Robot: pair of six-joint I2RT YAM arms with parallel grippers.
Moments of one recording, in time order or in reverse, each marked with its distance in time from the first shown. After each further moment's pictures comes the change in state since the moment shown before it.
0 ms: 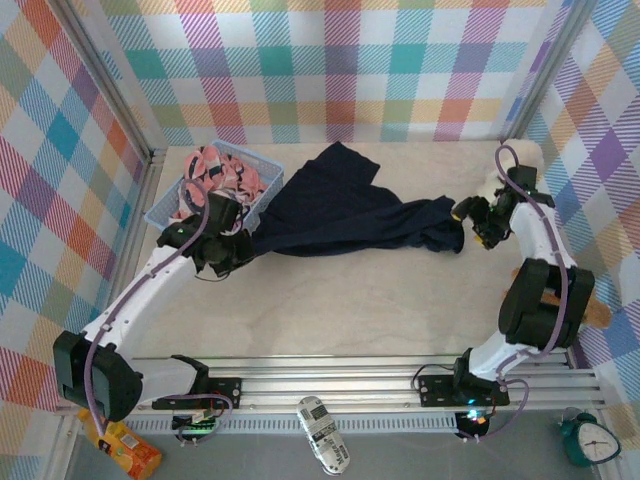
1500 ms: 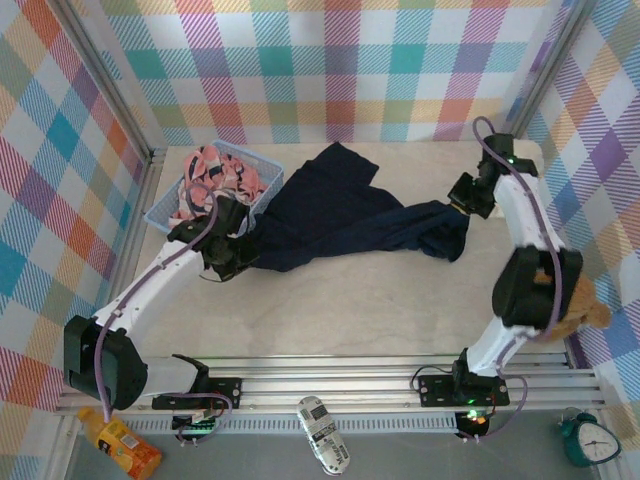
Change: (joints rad) left arm 0.000 0.052 0.003 0.010 -0.016 -0.089; right arm 0.154 0.050 0.279 -0.190 0.175 -0.028
